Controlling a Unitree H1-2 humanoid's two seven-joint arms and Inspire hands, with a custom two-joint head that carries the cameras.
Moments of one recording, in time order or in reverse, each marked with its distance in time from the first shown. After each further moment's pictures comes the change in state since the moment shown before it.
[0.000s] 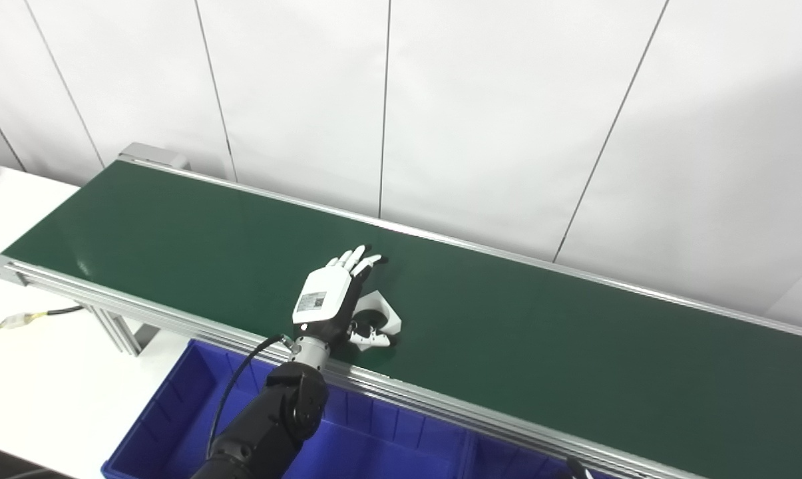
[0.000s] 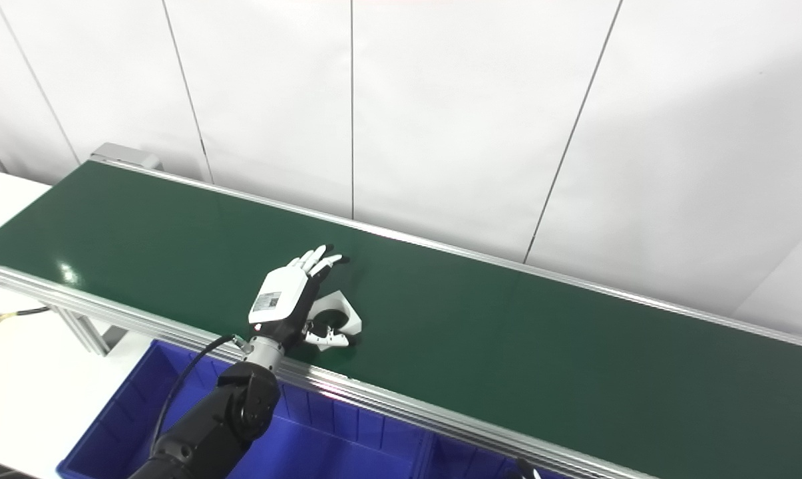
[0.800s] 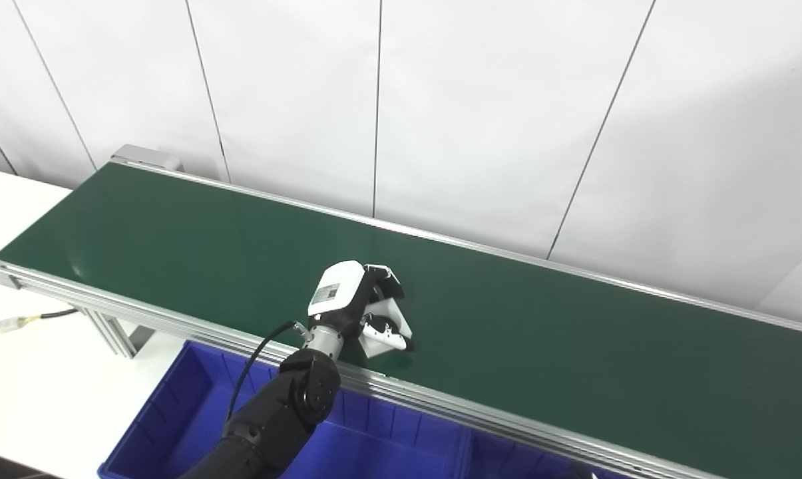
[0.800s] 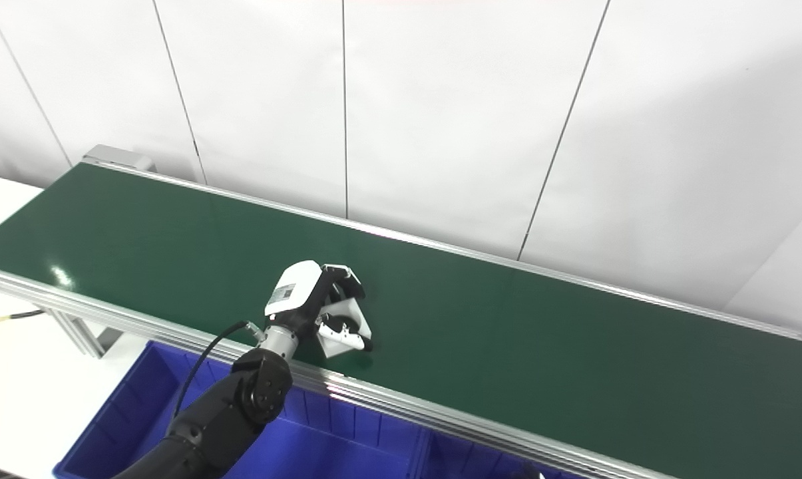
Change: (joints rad) left arm -0.044 -0.005 -0.037 -0.017 -0.161 0.008 -0.147; right arm 0.021 -0.006 -0.010 -0.024 -0.003 0.000 -0.005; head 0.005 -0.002
